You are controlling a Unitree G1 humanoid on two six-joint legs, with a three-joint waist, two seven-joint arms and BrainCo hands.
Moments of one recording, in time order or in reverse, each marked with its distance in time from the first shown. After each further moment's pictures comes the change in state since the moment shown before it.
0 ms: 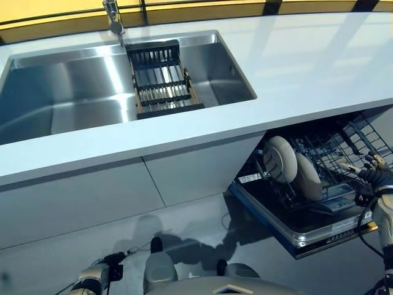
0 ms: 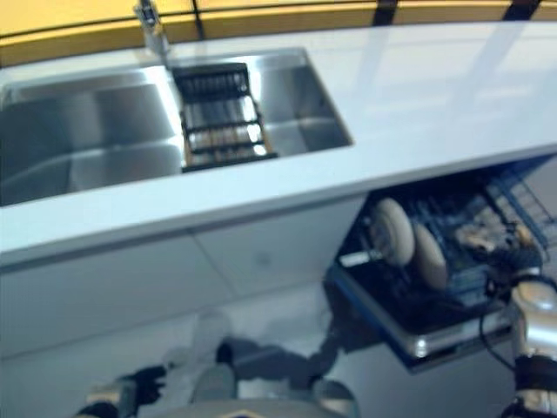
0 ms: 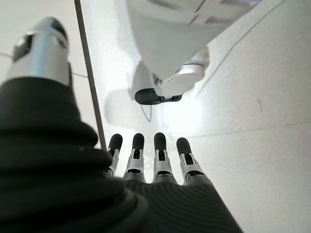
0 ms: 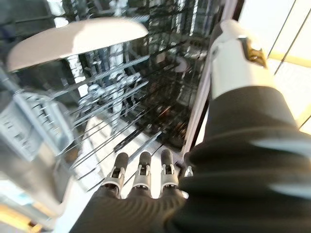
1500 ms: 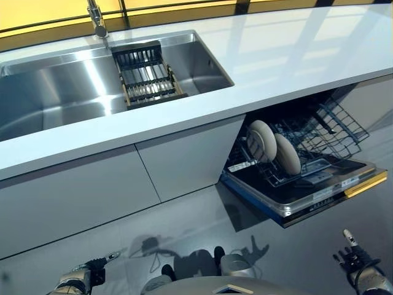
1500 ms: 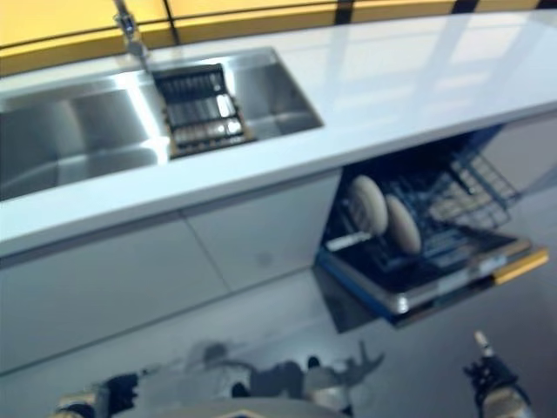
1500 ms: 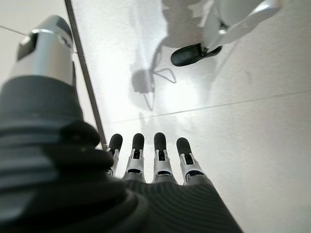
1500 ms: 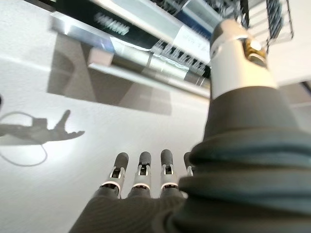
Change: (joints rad) left arm -0.074 0.129 0.040 0.155 -0.054 -0.038 -0.030; right arm 0.128 0.245 -0.155 0.691 0.566 -0.100 0.080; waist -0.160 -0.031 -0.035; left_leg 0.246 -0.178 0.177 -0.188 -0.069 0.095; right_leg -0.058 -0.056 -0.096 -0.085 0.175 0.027
